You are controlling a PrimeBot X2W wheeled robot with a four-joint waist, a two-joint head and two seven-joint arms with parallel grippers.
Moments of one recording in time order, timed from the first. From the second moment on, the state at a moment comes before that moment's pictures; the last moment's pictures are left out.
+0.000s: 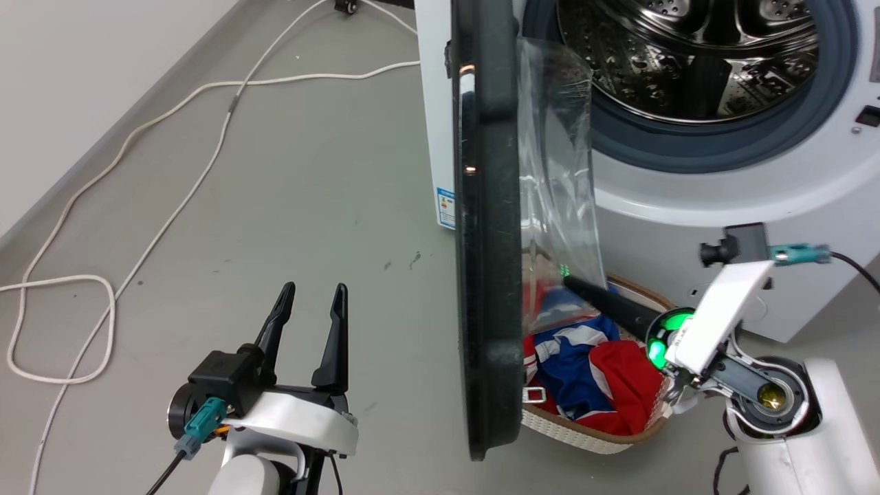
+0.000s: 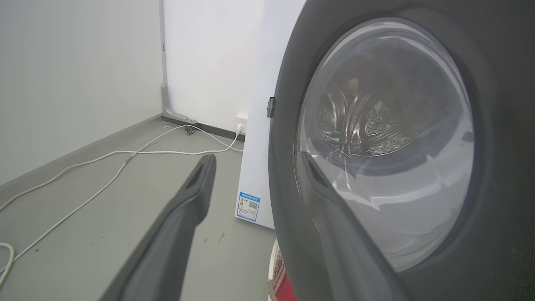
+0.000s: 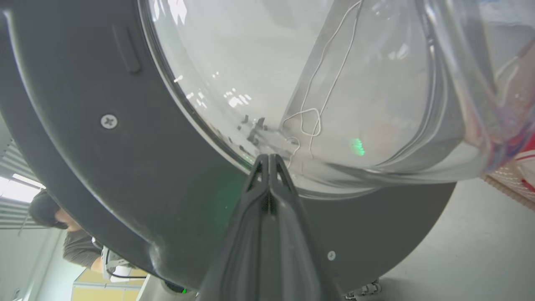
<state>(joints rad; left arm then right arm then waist) -0.14 0.05 -0.13 0.17 -0.27 -0.10 -0.26 -0.34 -0.05 0.04 0.19 1.16 0.13 0.80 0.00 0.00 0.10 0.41</state>
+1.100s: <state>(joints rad) -0.10 0.10 -0.06 0.22 -0.23 -0.12 -0.26 0.02 -0.07 -0.18 -0.15 0.29 0.13 -0.04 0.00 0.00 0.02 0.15</state>
